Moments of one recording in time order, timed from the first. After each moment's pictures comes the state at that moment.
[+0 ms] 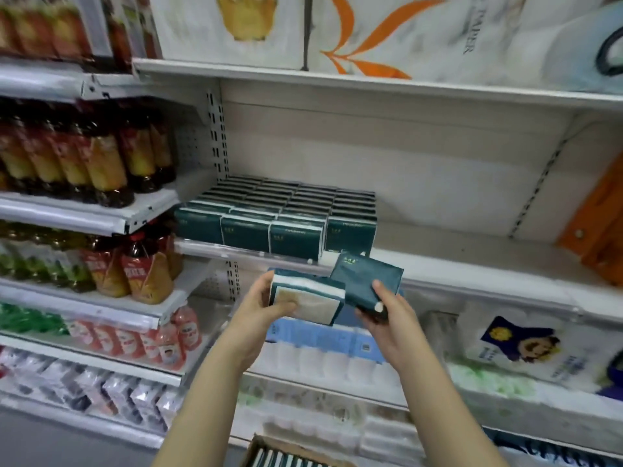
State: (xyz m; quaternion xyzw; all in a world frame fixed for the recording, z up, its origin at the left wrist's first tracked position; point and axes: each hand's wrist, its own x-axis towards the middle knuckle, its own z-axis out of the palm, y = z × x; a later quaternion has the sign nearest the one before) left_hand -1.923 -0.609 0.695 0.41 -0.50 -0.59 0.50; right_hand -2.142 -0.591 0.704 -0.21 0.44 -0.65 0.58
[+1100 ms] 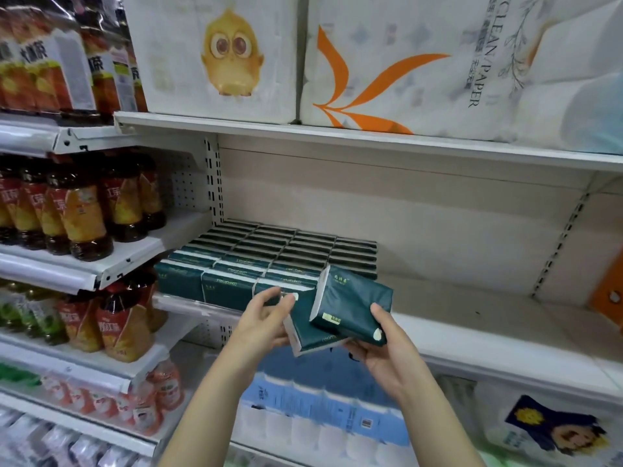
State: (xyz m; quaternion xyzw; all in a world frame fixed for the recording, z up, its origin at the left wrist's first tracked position) left_hand -1.961 -0.682 0.756 0.48 -0.45 -0.56 0.50; right_hand -2.164 -0.671 0.746 -0.26 0.40 -0.60 0.64
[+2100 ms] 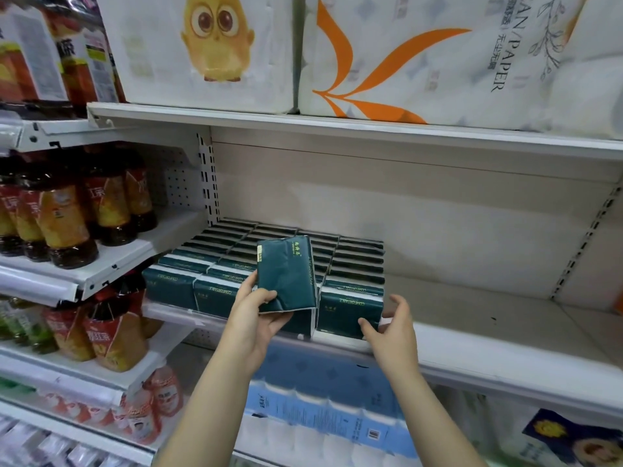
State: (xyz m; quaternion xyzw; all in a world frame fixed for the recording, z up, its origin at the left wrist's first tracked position) left_hand -1.966 -0.739 0.759 0.34 -0.26 -0.65 0.63; right_hand -2.184 -0.747 0.701 -0.52 0.67 -0.48 0.21
